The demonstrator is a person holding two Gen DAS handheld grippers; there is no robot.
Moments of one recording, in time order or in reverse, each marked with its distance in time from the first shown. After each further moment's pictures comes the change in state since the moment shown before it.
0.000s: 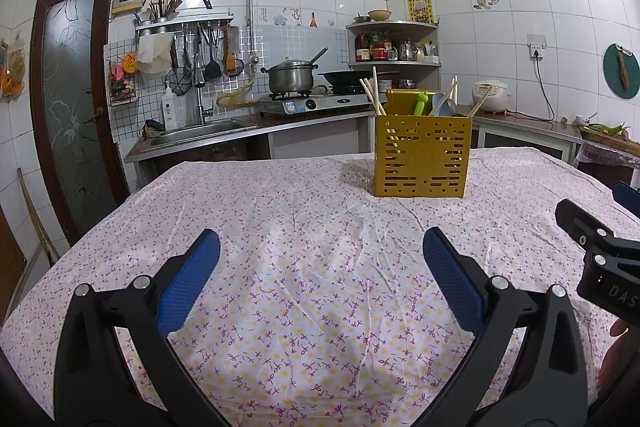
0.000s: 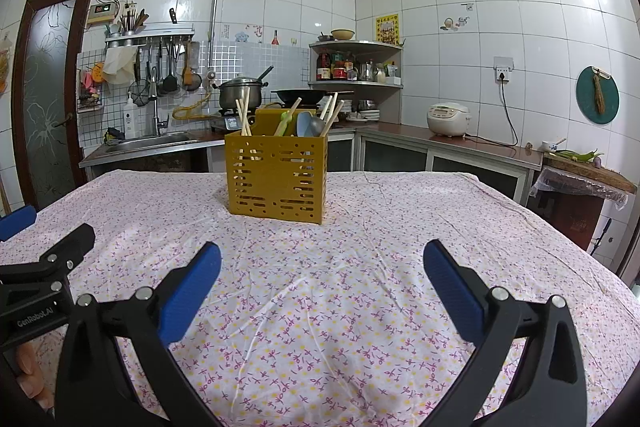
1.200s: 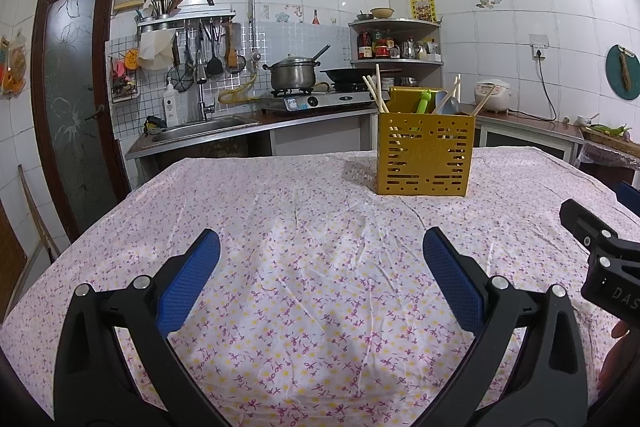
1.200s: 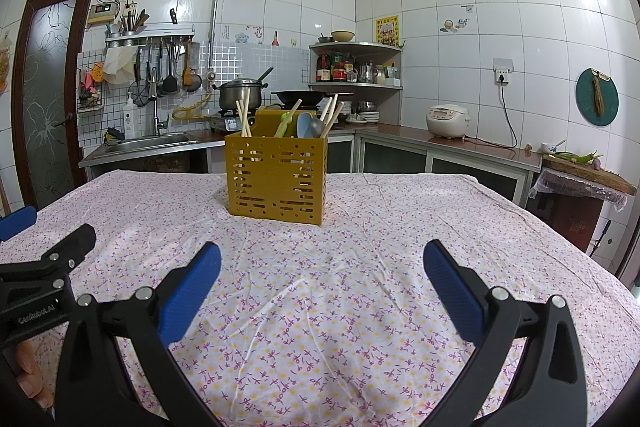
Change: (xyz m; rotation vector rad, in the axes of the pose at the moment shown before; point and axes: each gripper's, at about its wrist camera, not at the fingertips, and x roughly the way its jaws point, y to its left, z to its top) left arm 0.000 0.002 0.004 -0.012 0.013 0.008; right arm 0.001 -0.001 0.000 -0.002 0.000 0.000
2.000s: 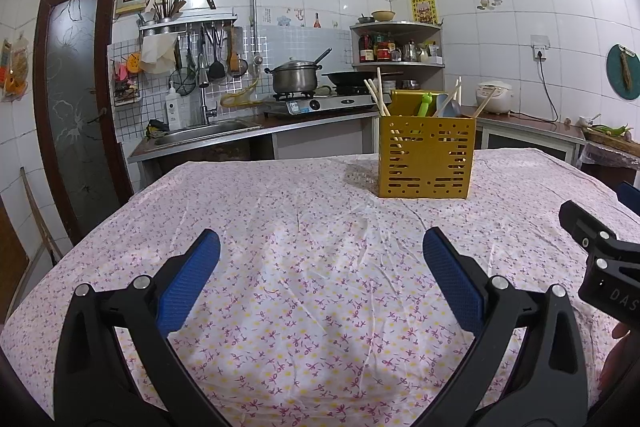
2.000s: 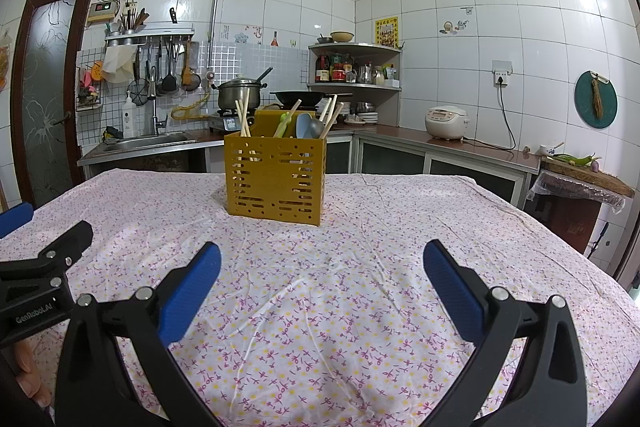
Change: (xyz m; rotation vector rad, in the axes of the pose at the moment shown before) left arm 0.000 -0.001 0.003 0.007 -0.016 0.009; right arm 0.001 -0.003 0.002 -0.002 -0.001 -0.005
